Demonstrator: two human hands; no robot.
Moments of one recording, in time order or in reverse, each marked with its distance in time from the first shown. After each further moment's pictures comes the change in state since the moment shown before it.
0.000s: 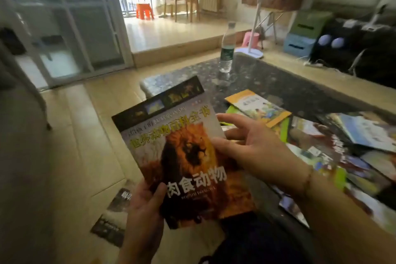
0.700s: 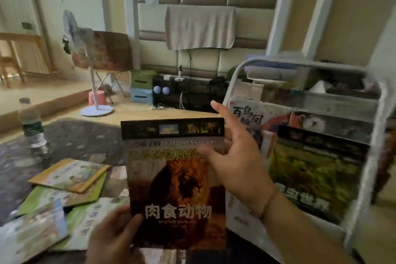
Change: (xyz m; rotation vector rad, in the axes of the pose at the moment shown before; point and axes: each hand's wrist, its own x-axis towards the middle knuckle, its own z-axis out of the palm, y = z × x) left_hand -0.128 -0.091 0.261 0.496 -0.644 0.086; right_hand -0.270 -0.046 -0.238 -0.246 0.883 -0.132
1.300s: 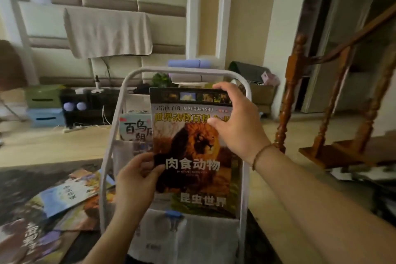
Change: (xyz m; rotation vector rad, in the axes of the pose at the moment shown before) left_hand 0.030 0.051 0.259 0.170 -0.348 0.310; right_hand 0.007 0.017 -0.217 -0.726 0.423 -0.018
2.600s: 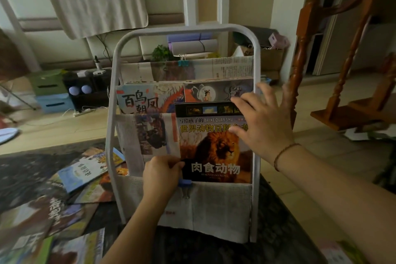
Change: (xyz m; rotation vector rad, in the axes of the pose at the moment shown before) left_hand -0.016 -0.055 0.031 0.447 -0.269 -0.063; right_hand -0.061 0.084 0.020 -0.832 -0.049 -0.145
